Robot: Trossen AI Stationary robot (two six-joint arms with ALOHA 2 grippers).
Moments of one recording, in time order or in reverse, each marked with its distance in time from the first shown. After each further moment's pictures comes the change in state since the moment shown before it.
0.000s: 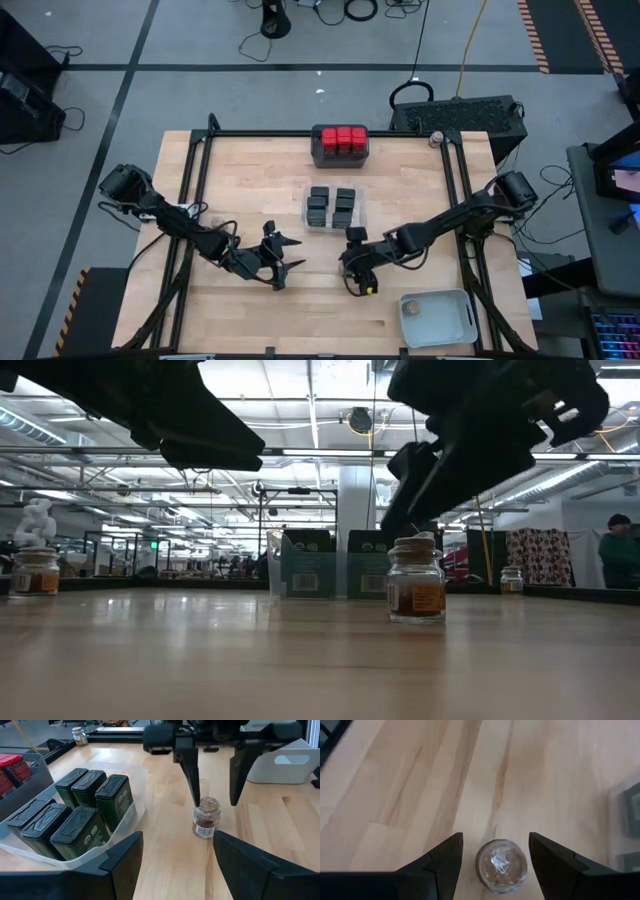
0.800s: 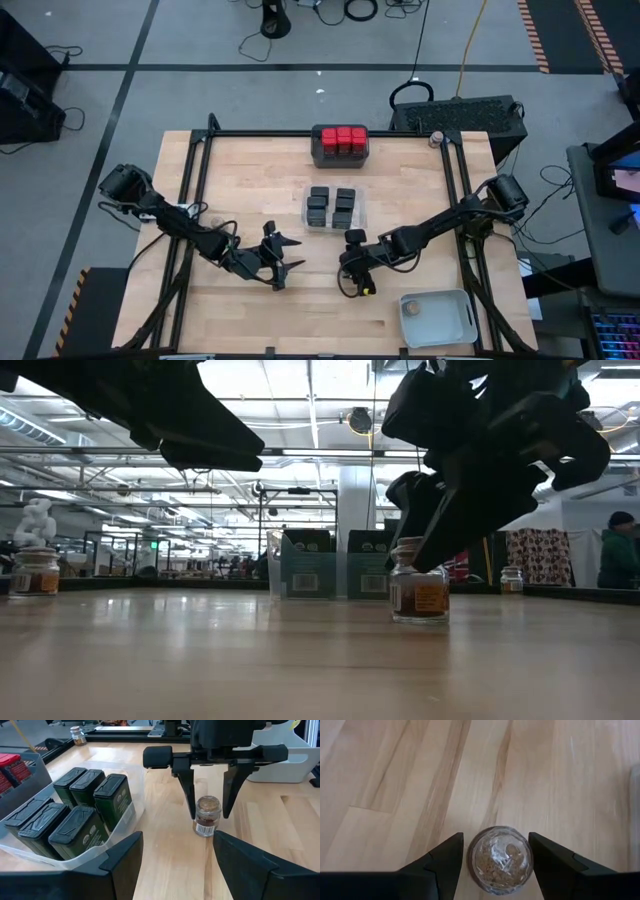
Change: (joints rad) left arm 0.000 0.000 0.000 -0.002 0.007 0.000; right arm -0.007 0.075 0.000 0.003 -0.014 0.007
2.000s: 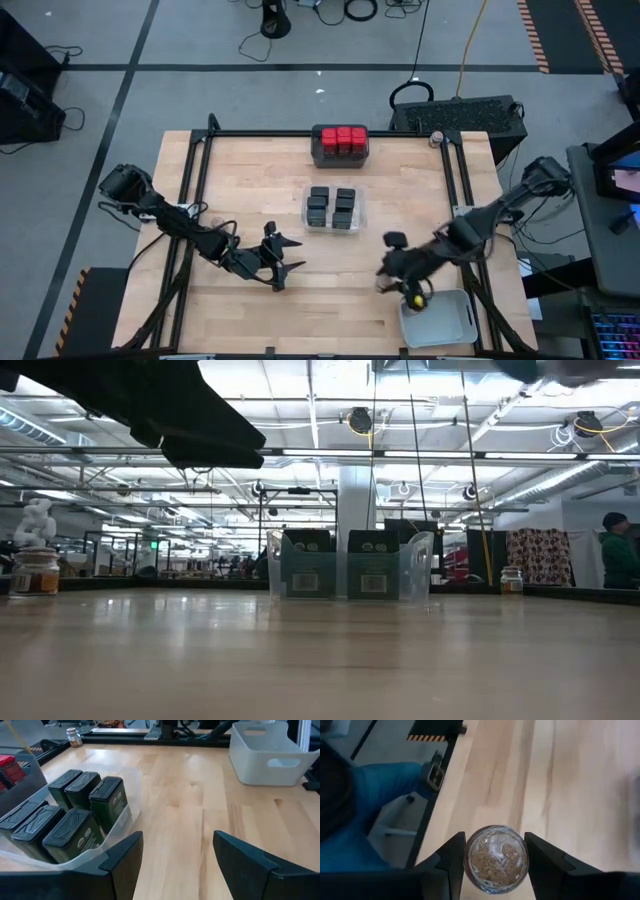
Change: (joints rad) left arm 0.000 0.000 0.000 0.019 0.014 0.002; right arm 0.220 -0.450 0.141 -0.481 -0.010 0.262
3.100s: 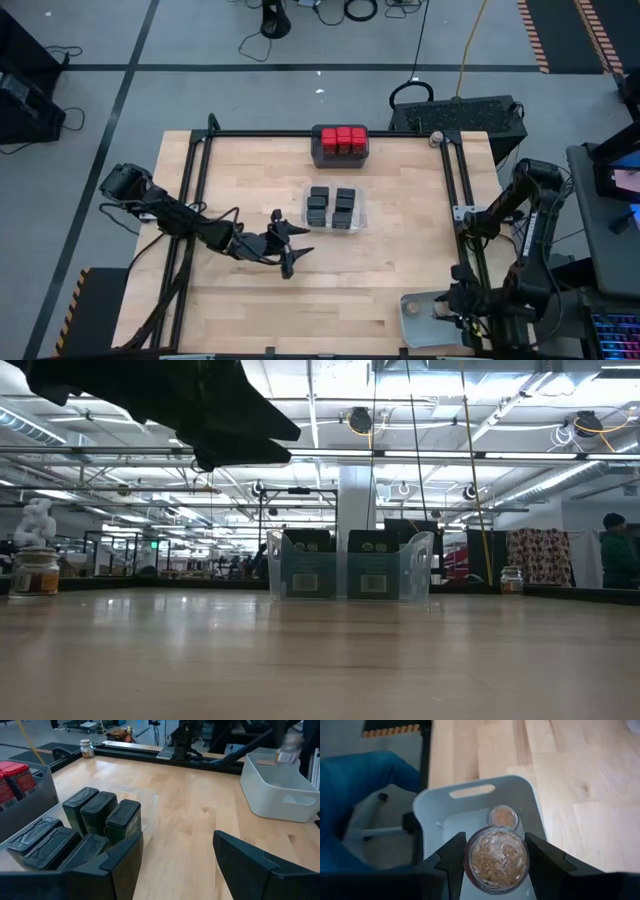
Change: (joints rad) left arm 0.124 0.000 0.000 0.121 0.080 0.022; right arm 0.754 0.074 -0.060 -0.341 0.533 0.945
